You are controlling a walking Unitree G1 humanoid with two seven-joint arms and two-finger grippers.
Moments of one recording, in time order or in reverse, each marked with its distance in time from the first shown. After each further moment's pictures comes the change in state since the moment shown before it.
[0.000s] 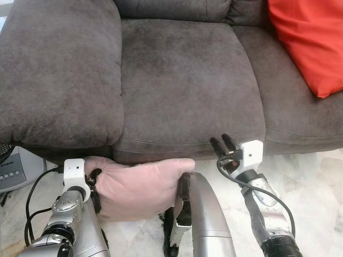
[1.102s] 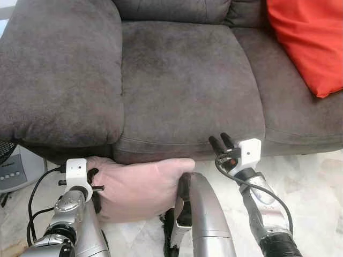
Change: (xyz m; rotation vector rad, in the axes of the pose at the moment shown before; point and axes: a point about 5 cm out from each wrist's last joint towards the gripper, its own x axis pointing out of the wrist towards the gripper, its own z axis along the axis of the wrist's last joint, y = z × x) left arm 0.000 -0.005 -0.001 -0.003 -0.011 -0.011; right arm 0.005 0.002 -0.001 0.008 0.006 -0.009
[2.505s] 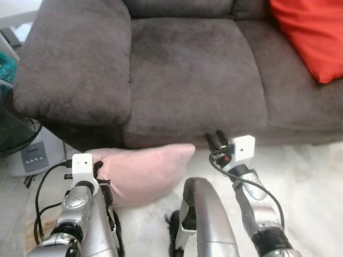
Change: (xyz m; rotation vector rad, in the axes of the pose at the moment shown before) left arm -0.002 -0.013 -0.003 -0.001 -0.030 0.007; right arm 0.007 0.003 -0.007 0.016 0.015 -0.028
